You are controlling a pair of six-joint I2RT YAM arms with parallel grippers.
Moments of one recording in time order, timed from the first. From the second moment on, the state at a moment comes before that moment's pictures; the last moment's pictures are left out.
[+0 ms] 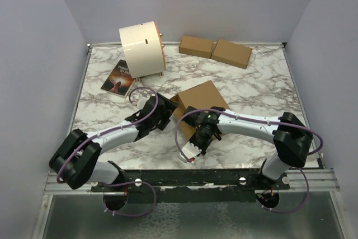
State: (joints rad) left arm -0.67 1.34 0.57 0.09 -0.18 -1.52; right arm 1.03 1.62 1.08 -0.89 -0.33 -1.48
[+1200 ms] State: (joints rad) left arm -0.66 1.58 0.70 0.17 -0.13 -1.34; right arm 1.03 1.63 1.08 -0.89 -0.35 -1.48
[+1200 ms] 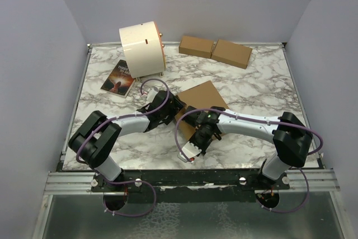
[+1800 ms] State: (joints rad) left arm -0.65 1.60 0.72 0.20 -0.11 -1.34; right arm 1.03 1.63 1.08 -0.89 -0.36 -1.48
